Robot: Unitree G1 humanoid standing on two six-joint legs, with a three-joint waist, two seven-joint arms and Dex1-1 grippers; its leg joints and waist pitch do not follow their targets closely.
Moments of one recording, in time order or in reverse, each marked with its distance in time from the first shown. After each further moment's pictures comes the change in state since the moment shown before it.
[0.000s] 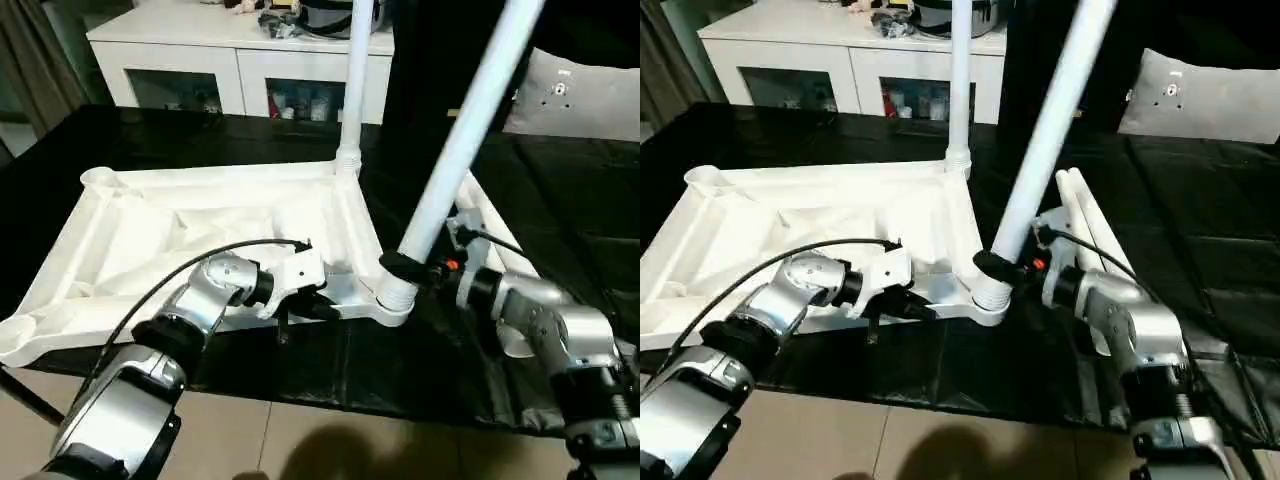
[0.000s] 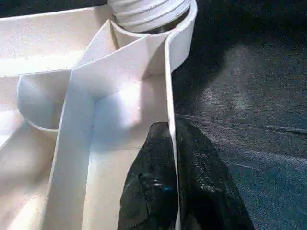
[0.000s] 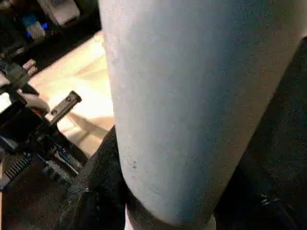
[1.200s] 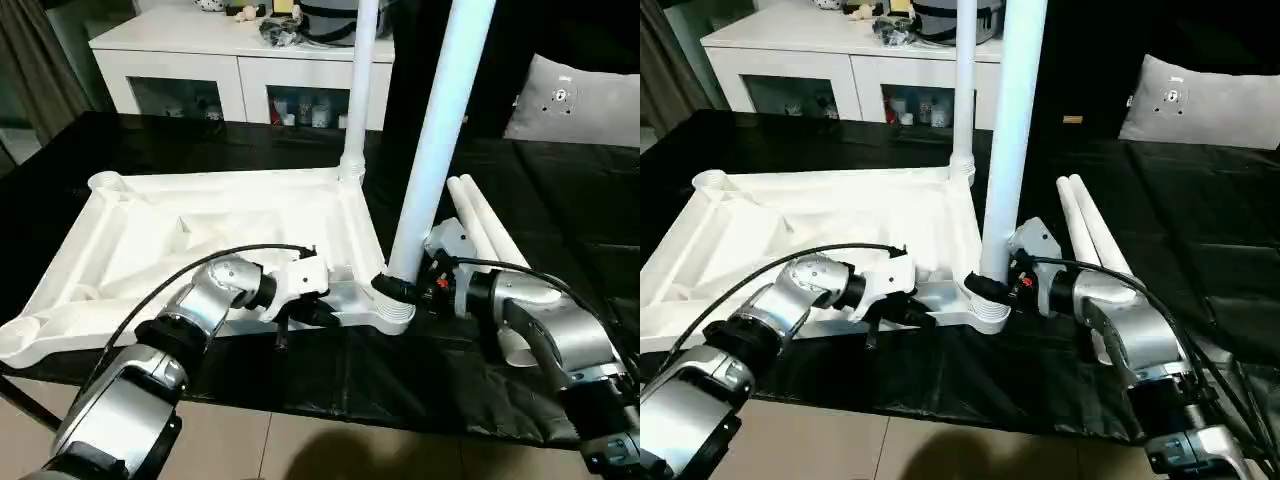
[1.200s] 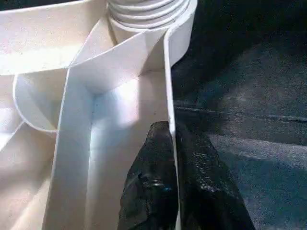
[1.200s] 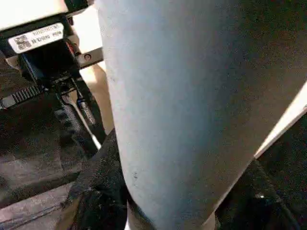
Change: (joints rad) left arm -0.024 0.019 -0.034 0.021 0.030 0.000 -0.030; right arm 0.018 -0.077 0.201 -0.102 -0.195 -0.150 0.079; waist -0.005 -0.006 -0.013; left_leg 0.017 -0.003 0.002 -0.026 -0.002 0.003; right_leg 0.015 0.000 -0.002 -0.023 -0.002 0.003
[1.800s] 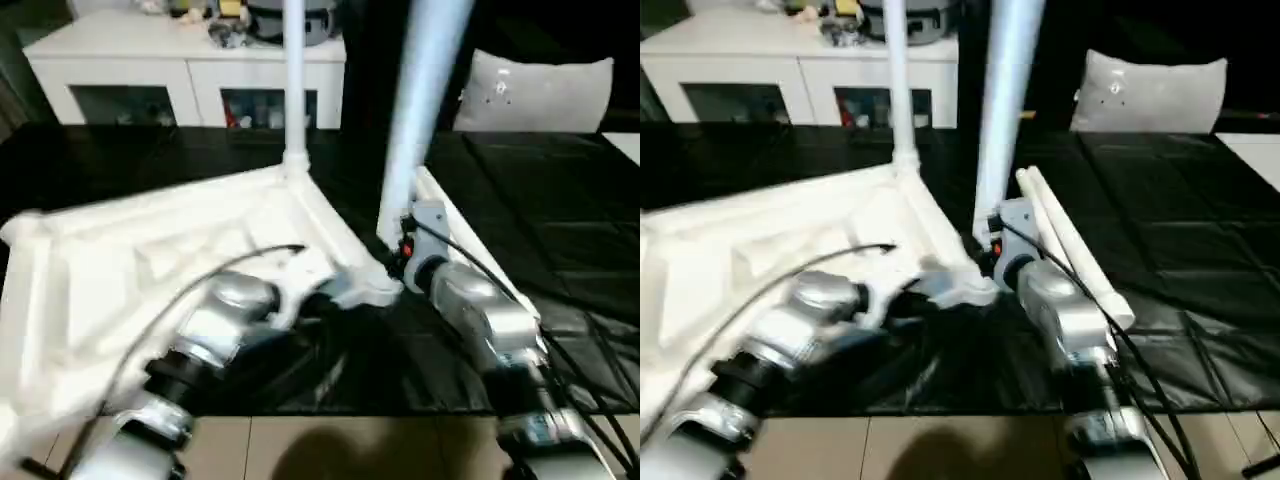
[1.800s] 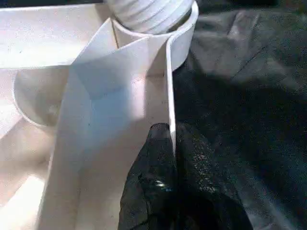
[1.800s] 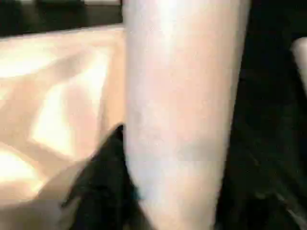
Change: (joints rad) left arm 0.222 -0.137 0.055 -0.496 0.031 0.552 0.289; right arm -0.135 0.329 -0.152 0.171 -0.076 0.132 -0.677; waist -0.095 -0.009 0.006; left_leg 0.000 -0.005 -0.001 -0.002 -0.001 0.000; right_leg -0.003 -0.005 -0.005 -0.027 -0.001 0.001
